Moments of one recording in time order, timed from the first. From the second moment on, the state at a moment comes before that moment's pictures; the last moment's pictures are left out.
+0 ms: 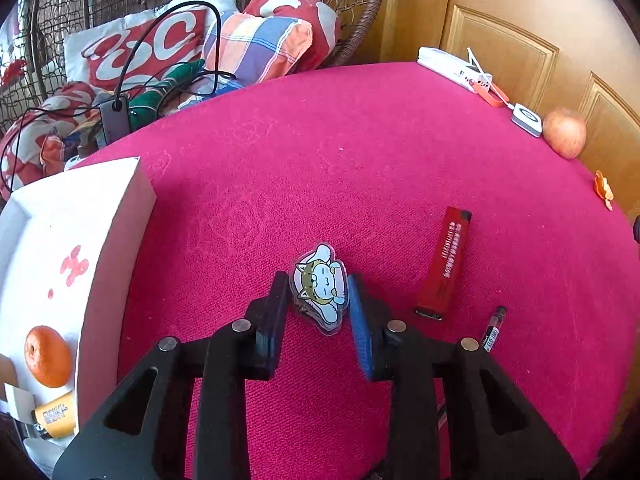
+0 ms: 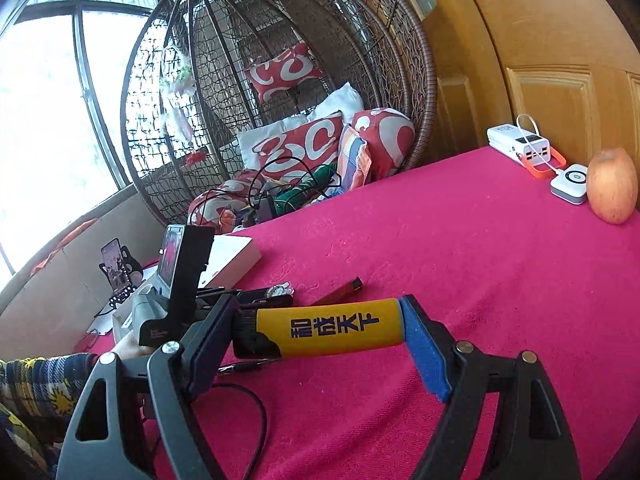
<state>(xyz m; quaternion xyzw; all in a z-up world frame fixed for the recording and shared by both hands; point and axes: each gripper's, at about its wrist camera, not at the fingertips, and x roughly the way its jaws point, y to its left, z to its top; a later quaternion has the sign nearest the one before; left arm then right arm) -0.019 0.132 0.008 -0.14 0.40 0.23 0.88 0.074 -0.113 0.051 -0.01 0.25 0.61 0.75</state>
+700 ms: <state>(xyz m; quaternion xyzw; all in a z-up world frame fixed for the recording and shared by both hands) -0.129 0.137 0.099 -0.19 0.23 0.25 0.92 0.042 -0.089 0.105 0.03 0.20 0.64 0.74</state>
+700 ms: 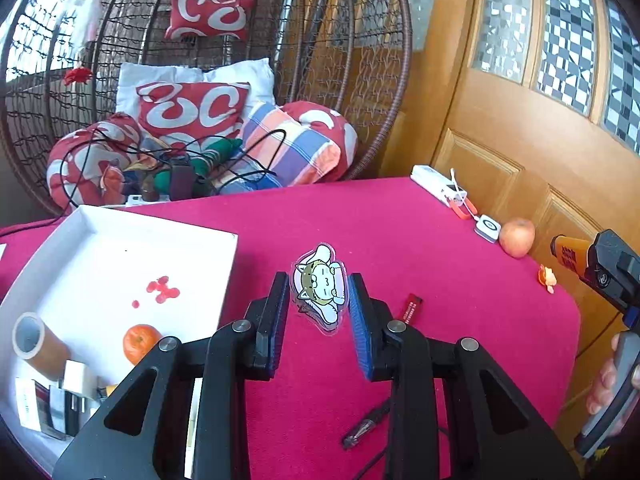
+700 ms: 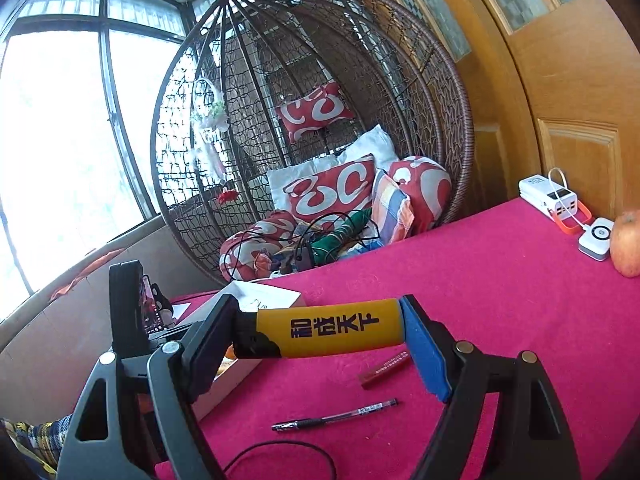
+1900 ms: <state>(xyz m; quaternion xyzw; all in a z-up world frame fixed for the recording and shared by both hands) -0.313 0.259 0.058 -0.36 0.18 0.43 0.81 -0.103 0.132 0.036 -0.17 0.28 0.69 0.64</state>
